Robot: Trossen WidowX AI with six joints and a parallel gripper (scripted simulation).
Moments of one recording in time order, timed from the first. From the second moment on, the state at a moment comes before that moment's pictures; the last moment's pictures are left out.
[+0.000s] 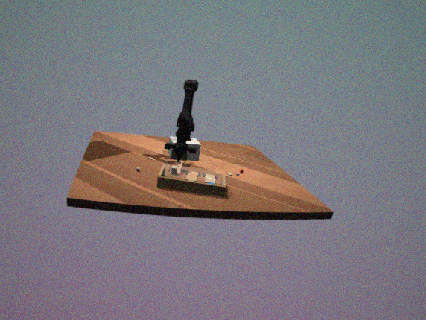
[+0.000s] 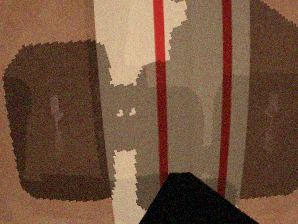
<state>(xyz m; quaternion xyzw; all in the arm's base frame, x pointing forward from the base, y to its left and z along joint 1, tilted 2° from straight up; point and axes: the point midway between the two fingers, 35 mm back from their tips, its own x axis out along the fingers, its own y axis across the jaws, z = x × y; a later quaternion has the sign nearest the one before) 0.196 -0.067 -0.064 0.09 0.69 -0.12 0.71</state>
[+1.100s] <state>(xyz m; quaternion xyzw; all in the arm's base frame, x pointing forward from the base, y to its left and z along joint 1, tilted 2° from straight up) 0.201 -0.067 -0.024 0.08 0.70 -0.10 0.70</state>
